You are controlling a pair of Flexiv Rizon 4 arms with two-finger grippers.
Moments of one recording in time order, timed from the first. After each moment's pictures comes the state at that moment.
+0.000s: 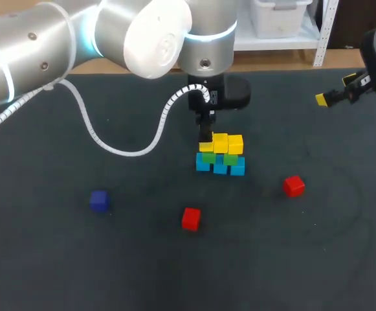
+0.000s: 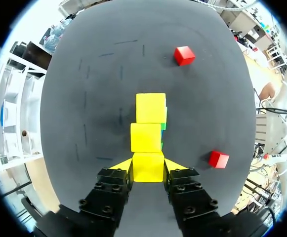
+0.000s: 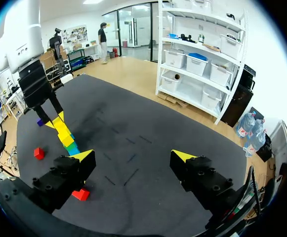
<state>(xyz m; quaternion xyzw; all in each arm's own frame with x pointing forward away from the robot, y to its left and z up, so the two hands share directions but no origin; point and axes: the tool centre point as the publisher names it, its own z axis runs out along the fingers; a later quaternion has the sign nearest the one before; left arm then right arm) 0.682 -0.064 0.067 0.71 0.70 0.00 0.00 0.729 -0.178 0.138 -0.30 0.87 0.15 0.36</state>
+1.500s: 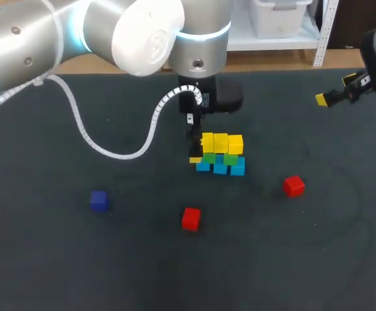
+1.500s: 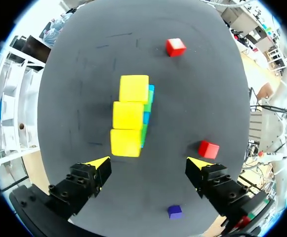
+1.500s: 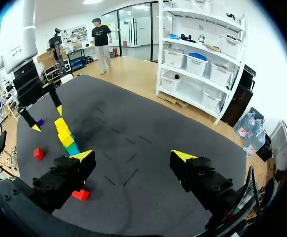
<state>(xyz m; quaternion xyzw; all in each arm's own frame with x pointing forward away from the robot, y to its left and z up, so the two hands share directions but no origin) 0.655 -0.041 0.078 0.71 0.71 0.00 -0.02 0.729 -0.178 0.138 -0.30 0.87 0.15 0.36</state>
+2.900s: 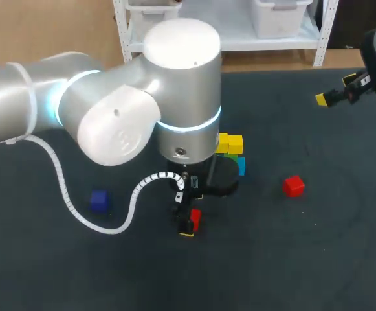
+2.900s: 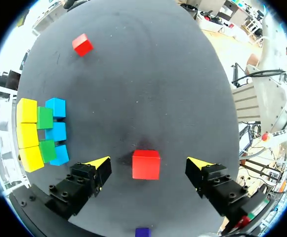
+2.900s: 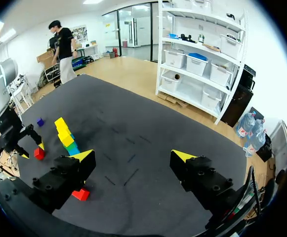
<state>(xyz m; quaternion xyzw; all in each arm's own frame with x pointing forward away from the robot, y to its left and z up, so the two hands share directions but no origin) 0.532 -0.036 0.014 0.78 0.63 -0.02 -0.01 0.729 -0.178 0.138 -0.30 0.87 0.15 0.36</state>
